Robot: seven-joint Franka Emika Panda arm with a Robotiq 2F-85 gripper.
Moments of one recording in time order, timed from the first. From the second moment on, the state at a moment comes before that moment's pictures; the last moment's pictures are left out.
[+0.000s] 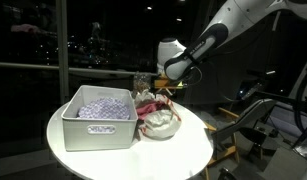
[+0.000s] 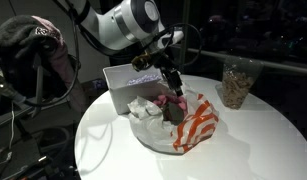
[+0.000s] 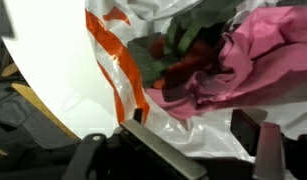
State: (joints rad) arm 0.09 0.30 -0.07 -2.05 -0.60 2.54 0.99
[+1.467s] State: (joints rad) arm 0.29 0.43 -0.22 -2.03 -0.31 2.99 1.45
